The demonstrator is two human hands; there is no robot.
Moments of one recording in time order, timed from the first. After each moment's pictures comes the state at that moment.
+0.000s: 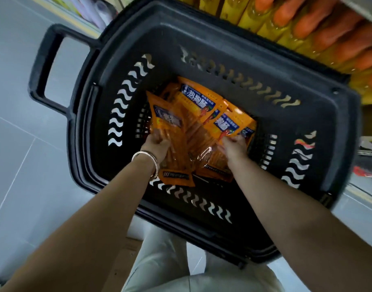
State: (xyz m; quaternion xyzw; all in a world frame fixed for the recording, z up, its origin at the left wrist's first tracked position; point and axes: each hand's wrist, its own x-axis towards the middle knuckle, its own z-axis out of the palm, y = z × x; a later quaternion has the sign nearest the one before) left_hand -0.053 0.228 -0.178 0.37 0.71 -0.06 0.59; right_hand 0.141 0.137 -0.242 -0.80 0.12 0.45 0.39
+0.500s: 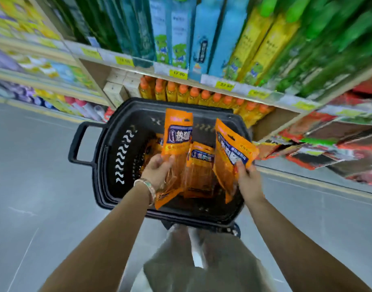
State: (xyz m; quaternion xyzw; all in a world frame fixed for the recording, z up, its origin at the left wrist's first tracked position) left_hand -0.027 0.178 0.003 0.51 0.58 0.06 0.63; right_hand 0.153 0.008 -0.011 -0.85 -0.07 0.27 0.44
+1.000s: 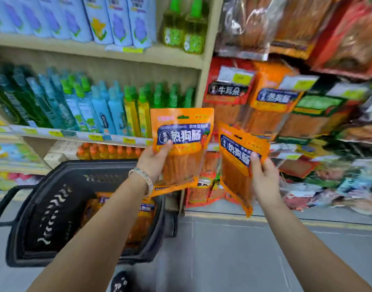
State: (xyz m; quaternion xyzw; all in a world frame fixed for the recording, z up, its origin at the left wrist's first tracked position) left_hand 0.164 0.005 0.198 0.64 0.36 0.25 0.63; right_hand 0.301 -0.209 0.188 -0.80 -0.18 -0.03 0.58
